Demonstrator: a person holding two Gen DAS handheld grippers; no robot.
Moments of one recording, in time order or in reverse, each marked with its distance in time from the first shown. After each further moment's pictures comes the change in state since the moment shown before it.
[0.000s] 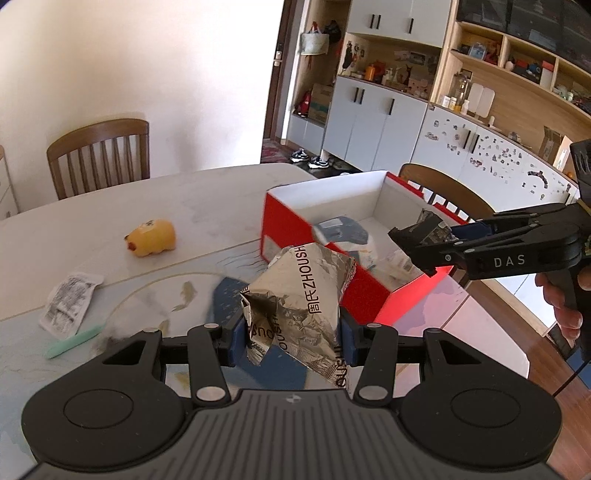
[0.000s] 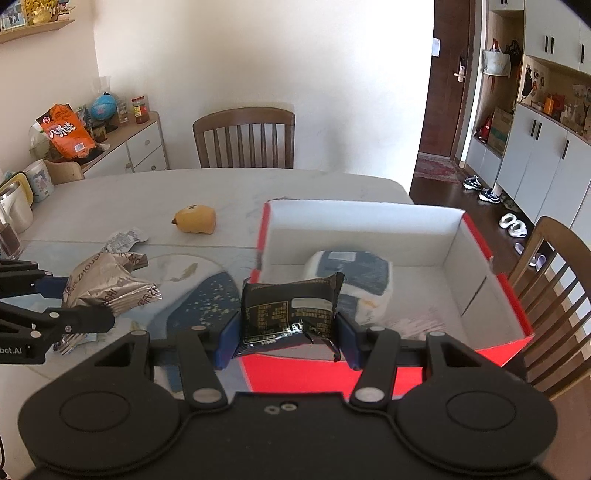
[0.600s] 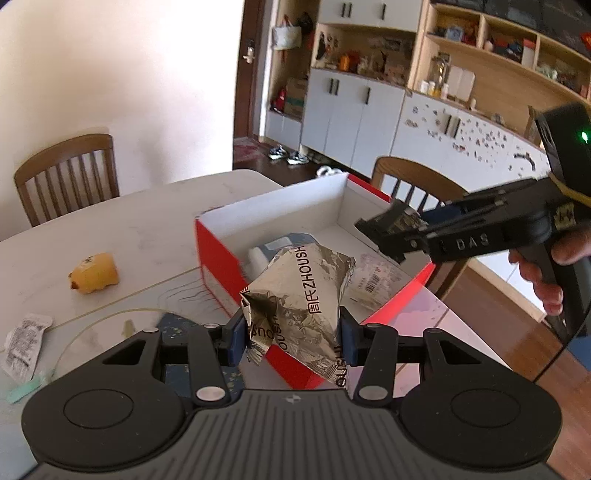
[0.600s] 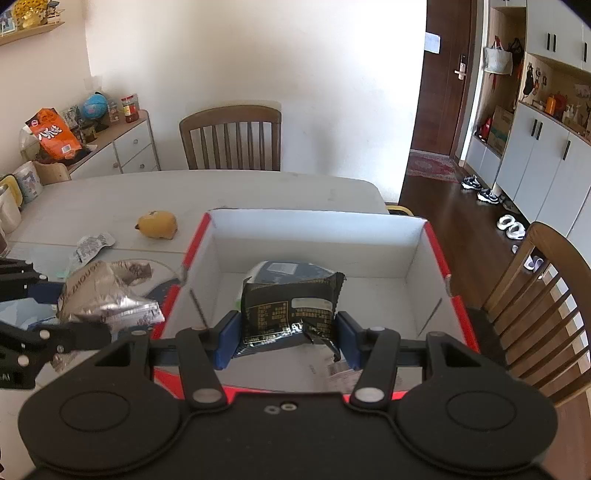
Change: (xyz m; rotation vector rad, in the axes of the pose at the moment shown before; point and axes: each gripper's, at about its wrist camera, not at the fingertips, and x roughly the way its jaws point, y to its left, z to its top) left arm 0.047 -0.067 0.037 0.078 0.030 -0.029; right arm 0.014 -0.076 0.020 -0.011 0.025 0.013
